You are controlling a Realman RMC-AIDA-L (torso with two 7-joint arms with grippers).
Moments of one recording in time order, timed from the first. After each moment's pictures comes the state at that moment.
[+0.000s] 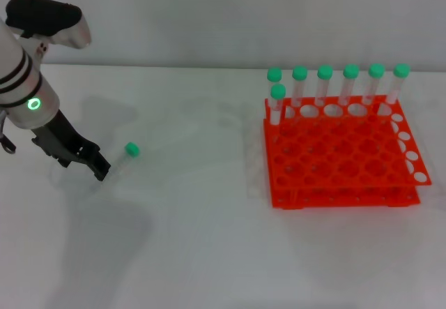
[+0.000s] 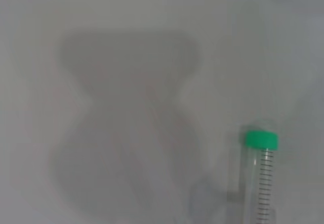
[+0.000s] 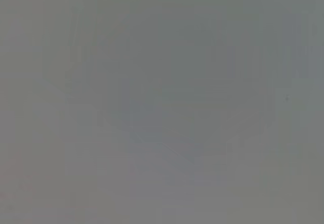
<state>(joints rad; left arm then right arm) -1.30 -2.00 2.85 -0.53 0.84 1.21 -2.32 0.59 2.02 -0.97 -0.06 0.01 -0.96 0.09</state>
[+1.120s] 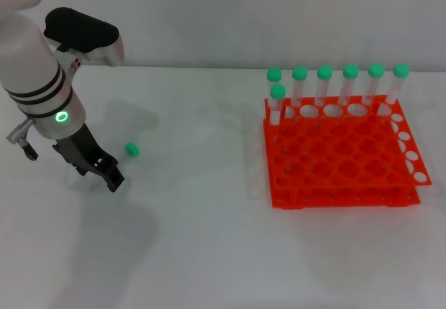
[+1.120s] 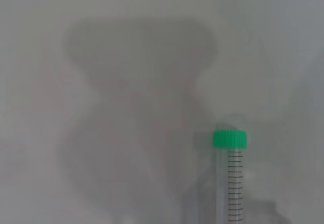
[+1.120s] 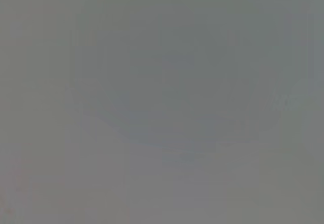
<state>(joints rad) -1.32 -2.03 2.85 -0.43 0.94 1.14 -2.35 0.59 2.02 -0.97 -0.07 0.01 -0.96 0.09</state>
